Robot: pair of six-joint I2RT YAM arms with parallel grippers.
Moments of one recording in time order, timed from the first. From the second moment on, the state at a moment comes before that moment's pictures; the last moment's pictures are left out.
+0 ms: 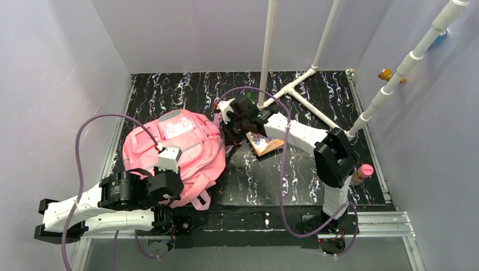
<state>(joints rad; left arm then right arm) -1.35 0.64 1.01 -1.46 -0.60 -0.98 0.84 1.85 1.47 -0.47 -0.33 -0.01</state>
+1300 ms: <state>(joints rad) -1.34 0.90 0.87 -0.93 -0.43 -0.68 0.65 1.41 1.03 -0.18 -0.49 0.18</state>
